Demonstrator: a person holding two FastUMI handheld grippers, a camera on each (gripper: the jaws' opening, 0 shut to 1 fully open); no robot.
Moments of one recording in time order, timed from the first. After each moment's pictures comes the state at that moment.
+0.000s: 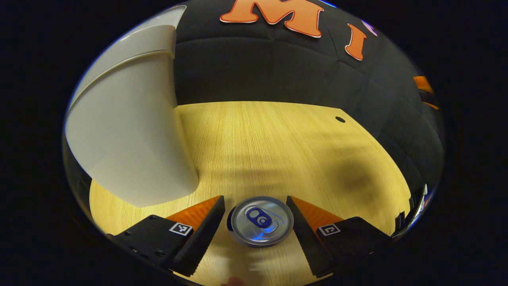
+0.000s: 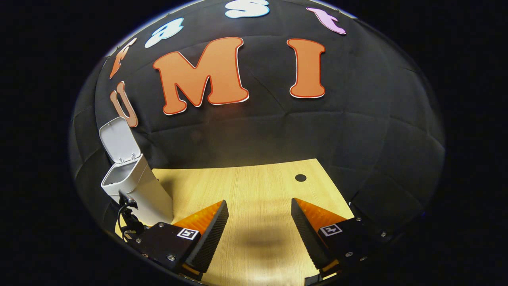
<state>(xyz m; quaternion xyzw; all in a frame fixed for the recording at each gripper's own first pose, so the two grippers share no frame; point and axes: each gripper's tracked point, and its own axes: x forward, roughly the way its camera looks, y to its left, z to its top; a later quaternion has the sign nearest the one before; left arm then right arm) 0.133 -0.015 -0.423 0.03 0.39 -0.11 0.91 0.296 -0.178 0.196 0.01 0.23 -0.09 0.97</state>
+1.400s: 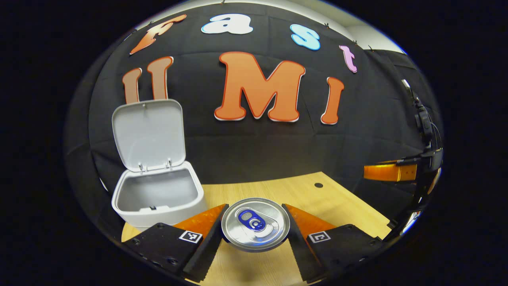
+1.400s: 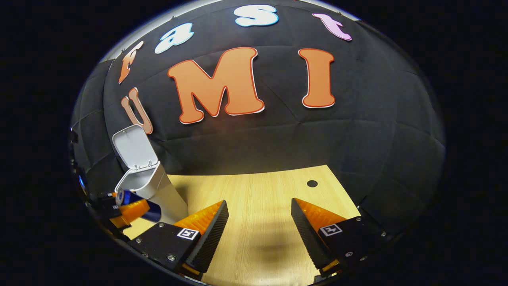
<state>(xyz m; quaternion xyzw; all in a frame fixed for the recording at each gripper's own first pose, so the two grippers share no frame) 0.136 -0.014 -0.108 0.02 0.14 -0.15 0.98 0.289 -0.133 0.231 0.02 0.19 -0.05 0.98</state>
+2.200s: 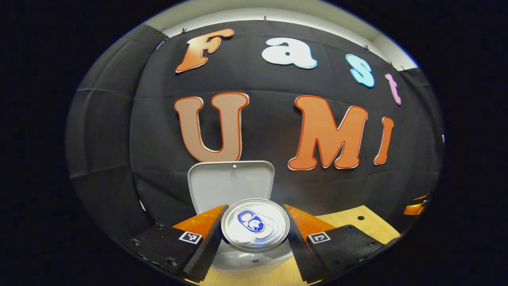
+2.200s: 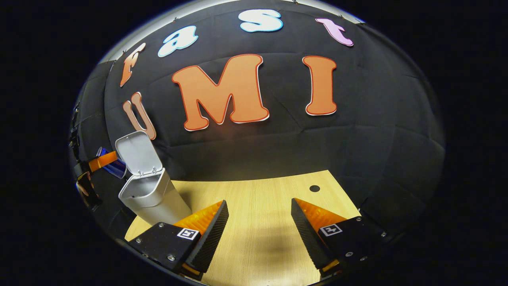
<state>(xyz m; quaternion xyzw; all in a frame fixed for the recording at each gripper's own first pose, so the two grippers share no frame) 0.207 0.184 -0.018 0.00 0.07 0.01 1.00 0.287 -0.120 0.243 0.02 0.17 -0.06 0.98</state>
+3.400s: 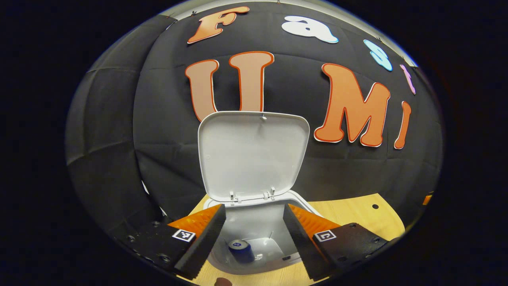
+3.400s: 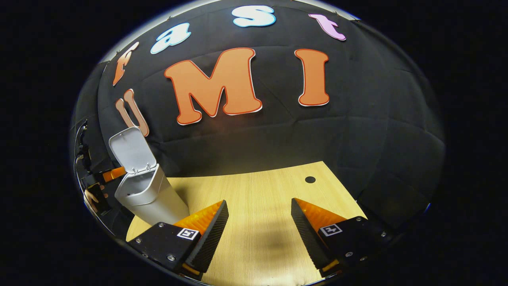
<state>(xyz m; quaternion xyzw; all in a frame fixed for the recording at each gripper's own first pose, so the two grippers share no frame) 0.242 0.215 -0.089 0.00 0.14 0.04 0.99 0.280 -0.116 0.223 0.03 0.20 -0.08 0.98</state>
